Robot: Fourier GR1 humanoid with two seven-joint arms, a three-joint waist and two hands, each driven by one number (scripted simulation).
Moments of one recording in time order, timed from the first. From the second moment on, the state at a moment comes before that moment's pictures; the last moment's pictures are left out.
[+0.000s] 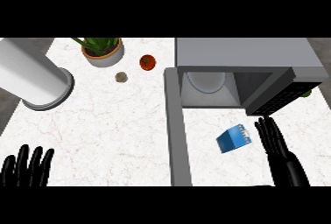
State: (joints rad) left arm 0.58 0.02 -0.13 -2.16 0.23 -0.09 -0.28; right arm 0.25 -0.04 0.02 -1.72 0.01 0.16 -0.30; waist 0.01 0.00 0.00
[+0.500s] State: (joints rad) left arm 0.65 0.03 -0.14 -2.15 0.22 -0.12 -0.34; right arm 0.12 -0.05 -0.07 -1.40 0.05 0.11 -0.48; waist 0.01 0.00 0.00
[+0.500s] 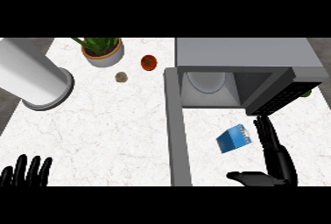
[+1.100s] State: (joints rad) left arm 0.71 0.03 -0.14 -2.12 0.22 -0.16 -0.41; right arm 0.00 -0.09 -0.13 -1.01 0.08 0.11 -0.77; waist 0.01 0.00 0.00
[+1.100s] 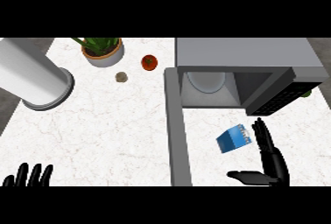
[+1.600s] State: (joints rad) left arm 0.76 0.03 -0.16 -2.16 0.22 -0.16 -0.43; right arm -0.12 -0.11 -0.14 -0.79 0.11 0.11 -0.91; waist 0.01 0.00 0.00
